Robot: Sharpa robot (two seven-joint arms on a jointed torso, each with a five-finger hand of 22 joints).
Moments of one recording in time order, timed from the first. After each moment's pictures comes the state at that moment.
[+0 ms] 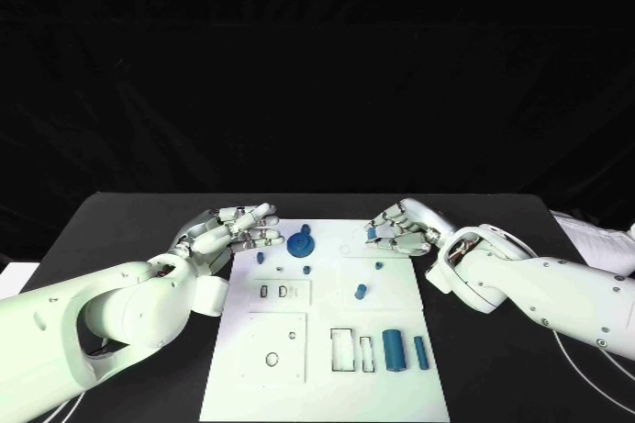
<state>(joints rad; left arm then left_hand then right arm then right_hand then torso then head) 1.21 -0.96 -0.02 1.75 0.12 -0.33 0.36 1.45 -0.03 0.03 0.18 0.15 0.98 0.21 0.10 0.07 1.11 0.16 0.07 0.07 1.18 0.10 0.15 0.19 0.17 0.97 0.21 0.27 0.09 1.12 -0.88 0.06 1.48 -1.14 -0.45 0.10 1.39 -0.01 0.21 0.03 0.11 1.14 0.11 0.12 0.09 1.45 0.02 1.27 1.39 1.46 -0.06 1.54 1.31 0.06 1.45 0.05 1.46 1.31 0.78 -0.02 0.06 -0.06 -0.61</state>
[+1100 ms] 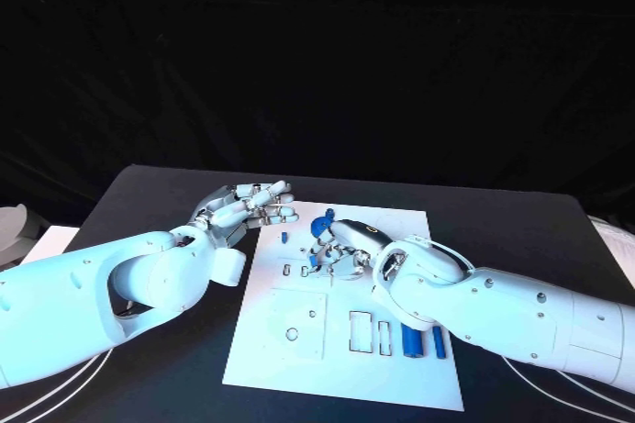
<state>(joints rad) 1.21 -0.96 -0.02 1.72 0.12 -0.32 0.36 1.45 -0.03 0.03 0.18 0.15 0.98 0.21 0.10 0.07 1.11 0.16 0.07 0.07 1.18 0.10 0.15 0.19 0.17 0.97 0.21 0.27 0.09 1.08 -0.60 0.01 1.51 -1.43 -0.35 -0.16 1.38 0.00 0.21 0.02 0.09 1.14 0.11 0.12 0.09 1.45 0.01 1.26 1.40 1.47 -0.06 1.54 1.31 0.06 1.45 0.05 1.46 1.31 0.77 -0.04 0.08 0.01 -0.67</state>
